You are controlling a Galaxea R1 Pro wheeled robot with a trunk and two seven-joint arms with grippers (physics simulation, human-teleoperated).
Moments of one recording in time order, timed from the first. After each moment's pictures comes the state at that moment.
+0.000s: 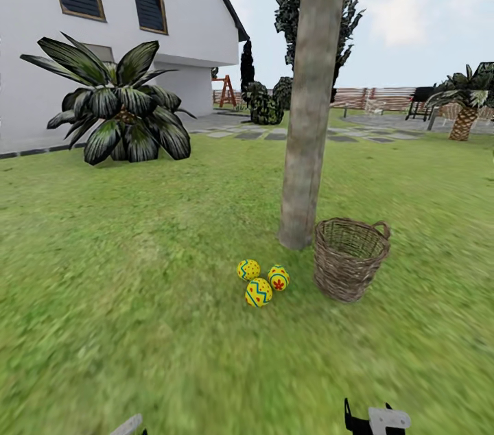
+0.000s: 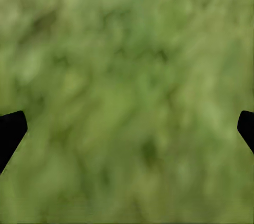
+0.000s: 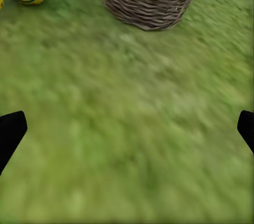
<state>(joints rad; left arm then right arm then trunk) -0.40 0.02 -0.58 -0.02 1.15 -0.40 0.09 -0.30 -0.11 0.52 -0.24 -0.40 -0.67 -0.34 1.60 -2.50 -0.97</state>
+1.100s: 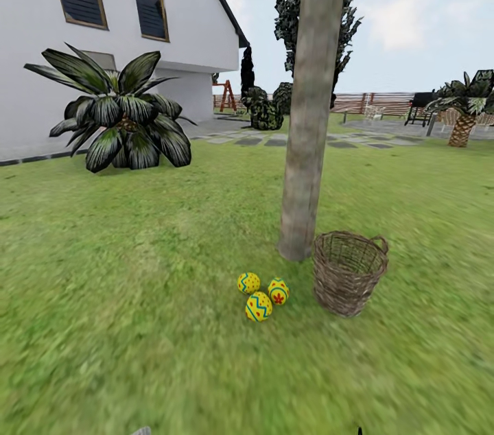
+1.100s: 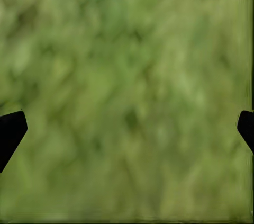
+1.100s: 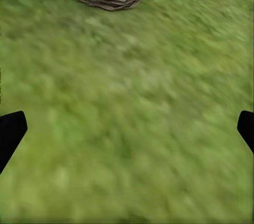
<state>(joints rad) -0.38 0.01 -0.59 -0.02 1.08 -0.27 0.08 -0.30 -0.05 0.50 -0.07 -0.54 -0.72 -0.34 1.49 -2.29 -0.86</state>
